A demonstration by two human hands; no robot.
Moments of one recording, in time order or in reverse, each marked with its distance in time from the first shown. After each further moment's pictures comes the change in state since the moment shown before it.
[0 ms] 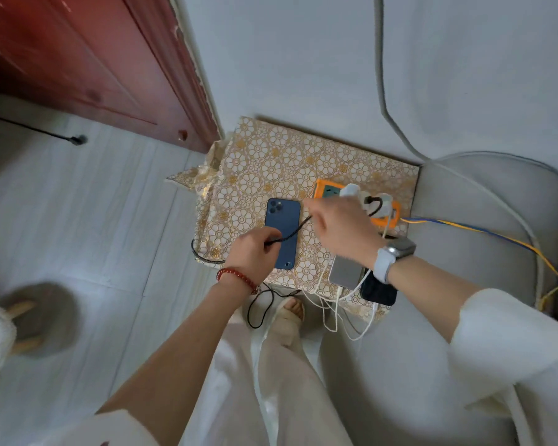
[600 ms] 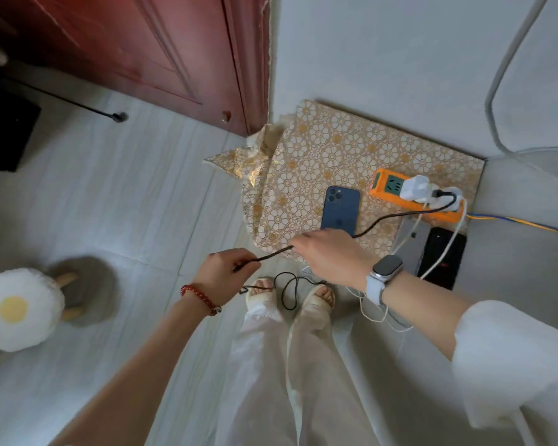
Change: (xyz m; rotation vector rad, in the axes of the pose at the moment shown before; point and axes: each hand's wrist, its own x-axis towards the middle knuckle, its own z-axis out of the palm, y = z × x) left_hand -0.059 -0.109 -0.106 0.013 -0.147 -0.153; right_hand 0.012 -0.118 0.058 -0.093 -0.328 -0.246
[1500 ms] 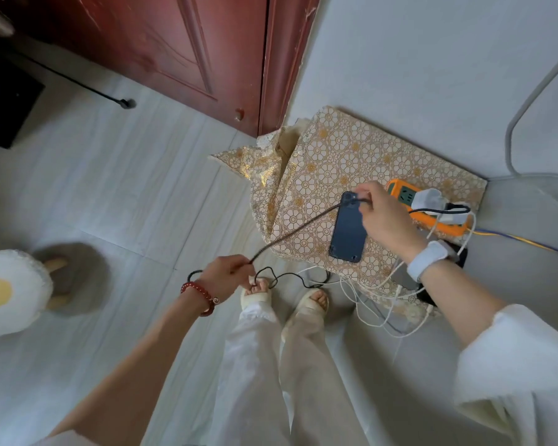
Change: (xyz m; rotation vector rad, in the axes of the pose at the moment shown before) left_hand -0.012 -0.023 -0.019 -0.247 -0.208 -0.203; right_hand 0.010 0.021 -0.041 0.356 0.277 0.588
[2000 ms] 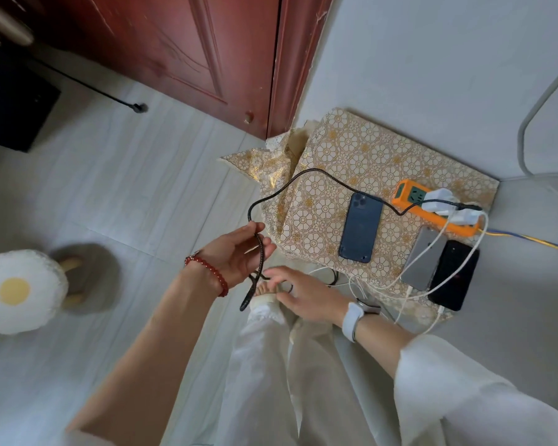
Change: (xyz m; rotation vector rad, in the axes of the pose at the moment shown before) left_hand -0.008 0.044 -0.026 -1.359 -0.063 -0.291; right_hand -0.070 -0.038 0.116 0.170 -0.609 -0.320
